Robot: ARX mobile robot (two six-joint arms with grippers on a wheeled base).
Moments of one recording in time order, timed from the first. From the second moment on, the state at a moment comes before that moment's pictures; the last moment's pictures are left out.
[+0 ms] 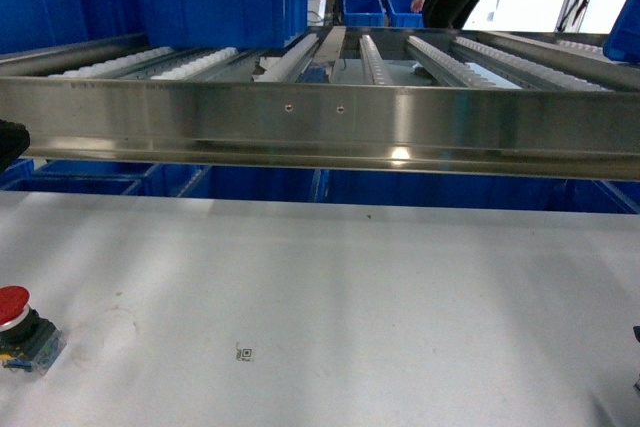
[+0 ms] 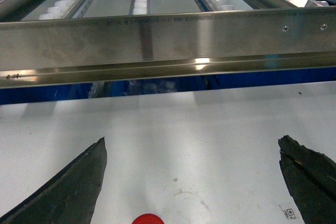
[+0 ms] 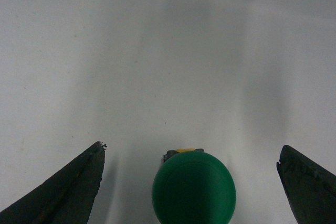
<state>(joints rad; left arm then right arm) 0.05 1.21 0.43 0.47 0.14 0.05 -0.12 1.69 0.54 0.39 -0.19 -0.22</state>
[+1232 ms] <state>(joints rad) 0.05 1.21 0.43 0.47 0.14 0.05 -0.14 1.91 0.55 0.54 -0.18 -0.29</state>
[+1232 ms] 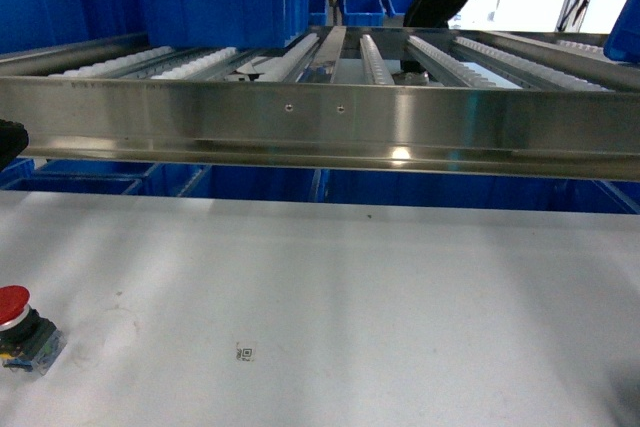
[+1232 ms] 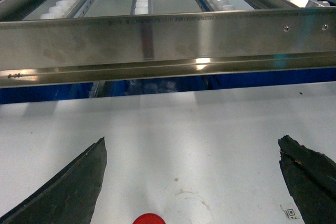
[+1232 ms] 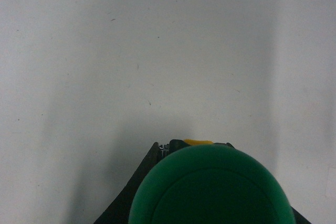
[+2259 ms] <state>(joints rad) 0.05 1.21 0.43 0.47 0.14 0.05 -0.26 0.86 0.14 0.41 -0.34 -0.15</state>
